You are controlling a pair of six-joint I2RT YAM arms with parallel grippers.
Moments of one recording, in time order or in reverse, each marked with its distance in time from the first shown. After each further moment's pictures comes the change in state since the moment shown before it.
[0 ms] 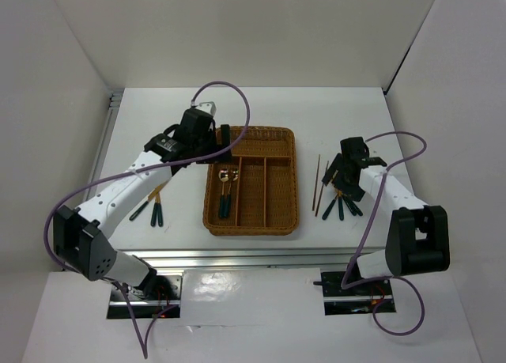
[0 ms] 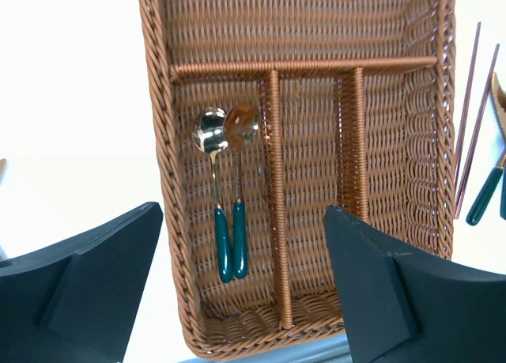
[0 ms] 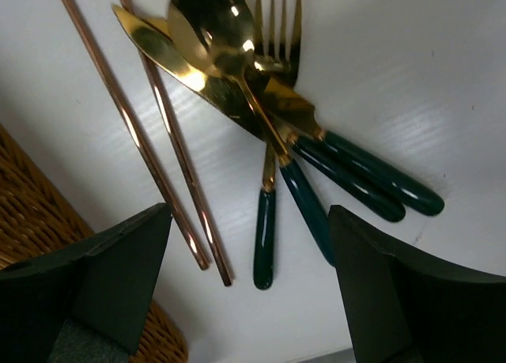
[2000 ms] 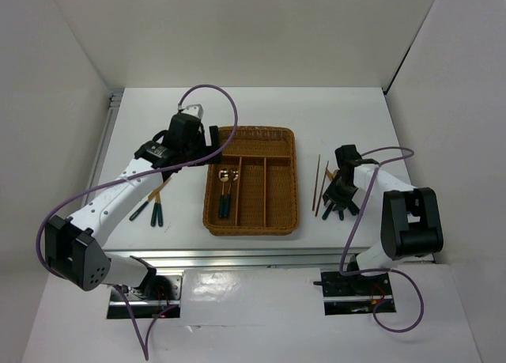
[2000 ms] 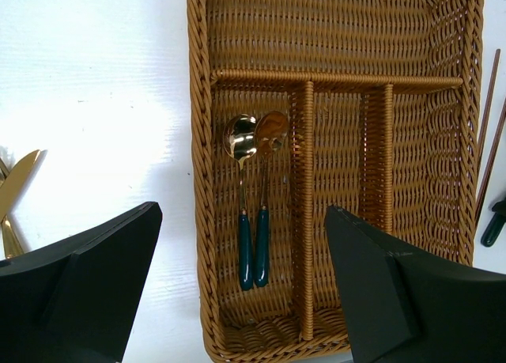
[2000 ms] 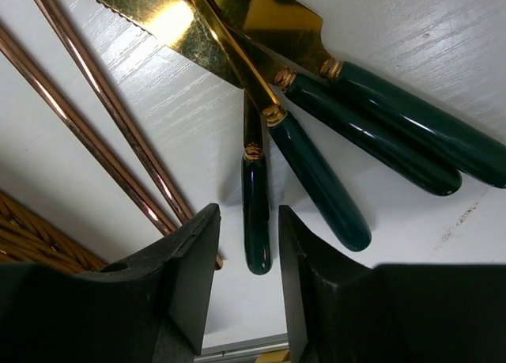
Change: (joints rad) left arm 0.061 -0.098 -0.123 0.079 -0.018 0.009; right arm 0.000 0.116 -0.057 -0.056 -0.138 0.084
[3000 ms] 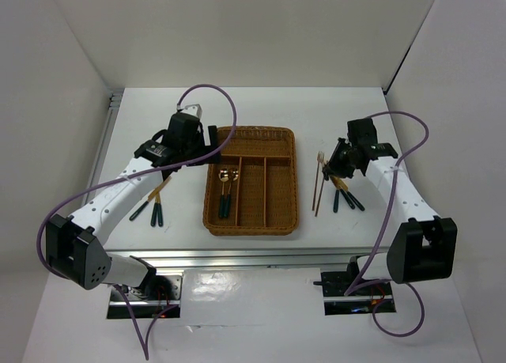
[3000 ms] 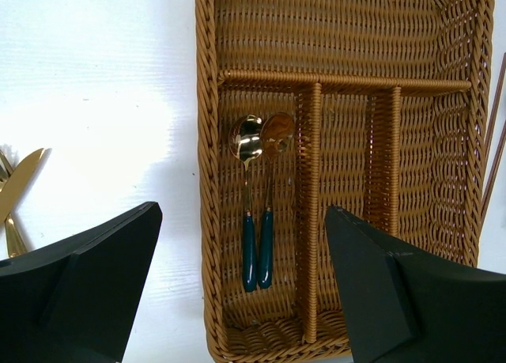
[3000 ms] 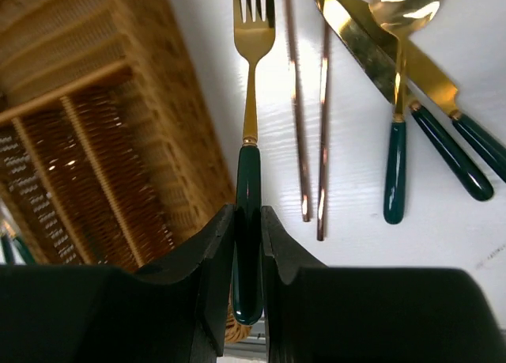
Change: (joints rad) left arm 0.013 0.008 0.000 -0.002 0.004 0.000; right arm 0.000 -0.169 0.232 -0.043 -0.146 -0.143
